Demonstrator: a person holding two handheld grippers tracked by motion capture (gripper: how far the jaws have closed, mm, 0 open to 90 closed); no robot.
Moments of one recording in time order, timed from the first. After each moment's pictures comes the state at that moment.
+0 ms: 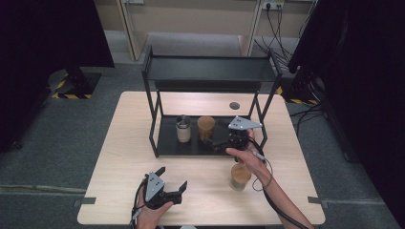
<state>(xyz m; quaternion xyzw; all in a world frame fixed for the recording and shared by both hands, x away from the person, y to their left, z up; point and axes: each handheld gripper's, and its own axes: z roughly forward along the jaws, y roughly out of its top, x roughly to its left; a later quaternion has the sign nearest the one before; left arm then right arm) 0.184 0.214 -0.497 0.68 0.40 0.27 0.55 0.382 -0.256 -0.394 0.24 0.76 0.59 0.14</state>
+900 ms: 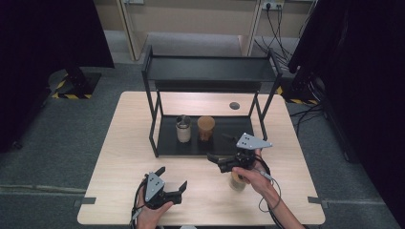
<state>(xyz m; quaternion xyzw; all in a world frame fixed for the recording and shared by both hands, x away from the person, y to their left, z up) 0.184 0.214 -0.497 0.68 0.40 0.27 0.55 0.327 -0.275 -0.411 0.23 0.74 0.62 0.13</state>
